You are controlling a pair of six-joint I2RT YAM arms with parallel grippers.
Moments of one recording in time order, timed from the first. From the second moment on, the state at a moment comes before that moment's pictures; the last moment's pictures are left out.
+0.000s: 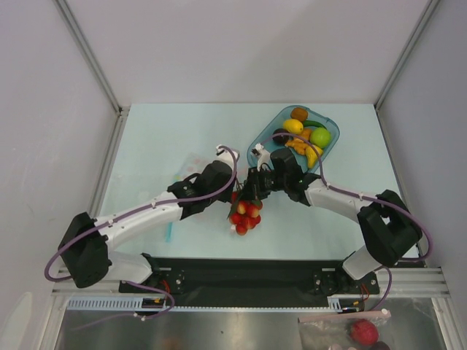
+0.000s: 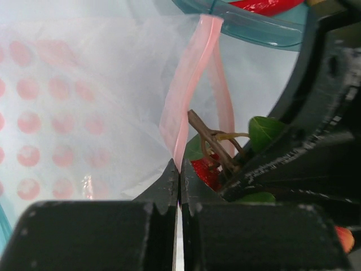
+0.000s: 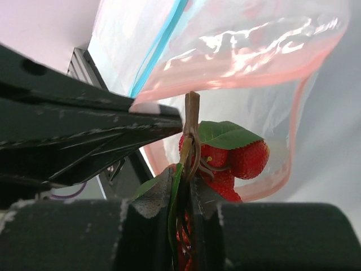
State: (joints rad) left arm -0.87 1.33 0.94 -0.31 -0.29 -0.37; right arm 0.65 1.53 0.90 0.08 -0.61 0.52
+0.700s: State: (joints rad) left arm -0.87 1.31 0.90 -0.29 -0.28 -0.37; right arm 0.65 1.57 0.92 0.05 -0.63 0.52
